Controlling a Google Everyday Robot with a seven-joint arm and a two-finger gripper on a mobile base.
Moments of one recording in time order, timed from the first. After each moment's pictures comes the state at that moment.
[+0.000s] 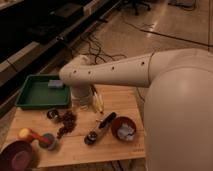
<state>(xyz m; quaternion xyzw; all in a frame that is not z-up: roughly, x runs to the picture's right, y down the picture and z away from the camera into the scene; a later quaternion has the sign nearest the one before) -0.106 0.103 0.704 -0.26 0.23 0.64 0.68</state>
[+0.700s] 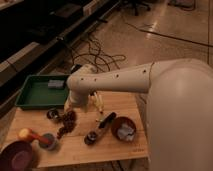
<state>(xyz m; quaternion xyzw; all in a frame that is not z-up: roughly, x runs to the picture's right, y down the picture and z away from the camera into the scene) -0.167 0.107 0.757 -0.34 0.08 0.62 0.70</state>
